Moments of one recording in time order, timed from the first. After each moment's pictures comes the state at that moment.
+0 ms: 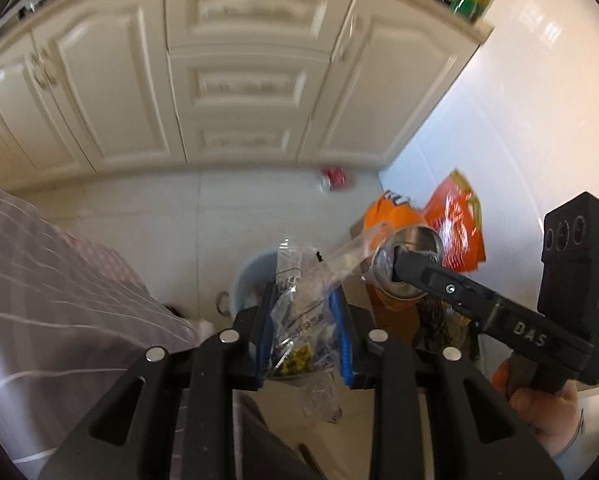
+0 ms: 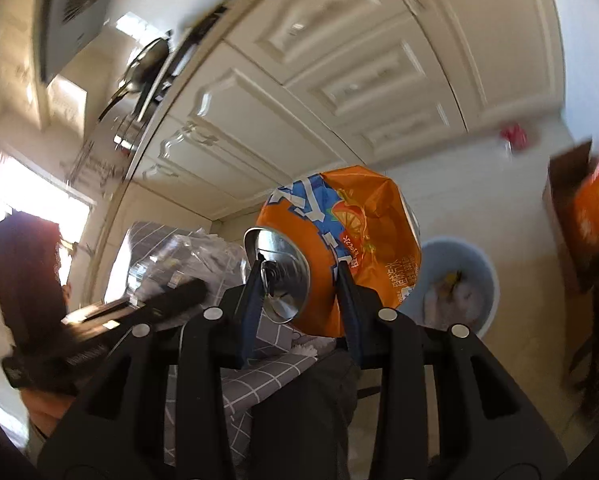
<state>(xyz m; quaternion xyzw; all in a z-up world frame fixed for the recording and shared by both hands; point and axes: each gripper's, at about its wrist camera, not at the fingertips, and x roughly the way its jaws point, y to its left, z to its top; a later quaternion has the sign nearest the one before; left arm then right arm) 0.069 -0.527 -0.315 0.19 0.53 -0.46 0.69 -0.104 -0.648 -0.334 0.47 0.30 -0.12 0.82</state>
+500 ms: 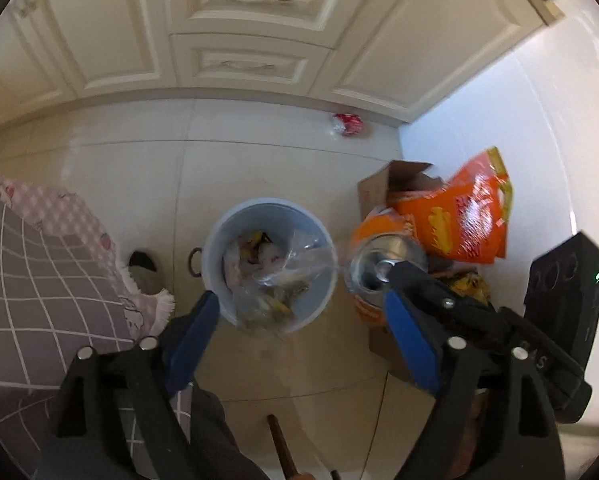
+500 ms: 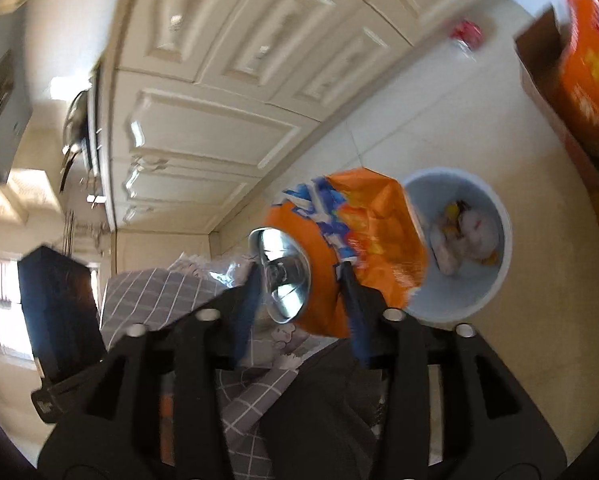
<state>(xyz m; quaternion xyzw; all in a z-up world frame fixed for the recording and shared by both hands) 0.096 -0.585 -0.413 0.18 0.63 -0.40 0.64 -0.101 -0.691 -0.438 0.62 0.31 -0.15 0.71</state>
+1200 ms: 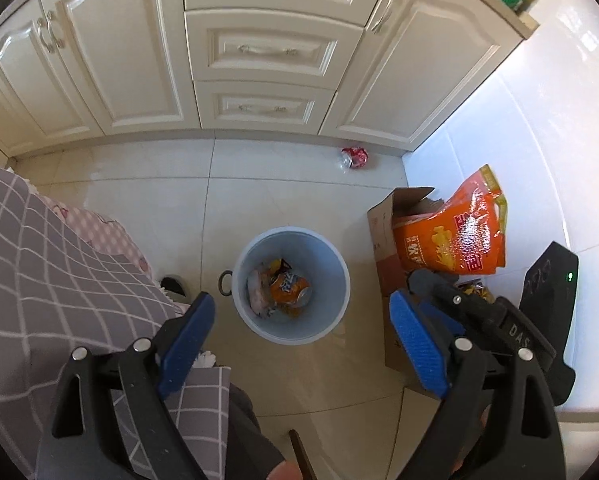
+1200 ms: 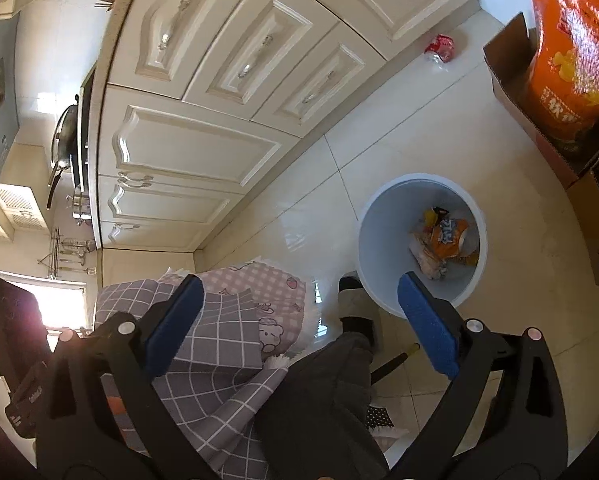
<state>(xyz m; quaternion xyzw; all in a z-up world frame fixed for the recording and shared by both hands) 0.082 -0.549 -0.337 0.19 0.56 -0.41 0.69 -0.122 -0.674 -0.403 0.59 0.31 -0.20 0.72</state>
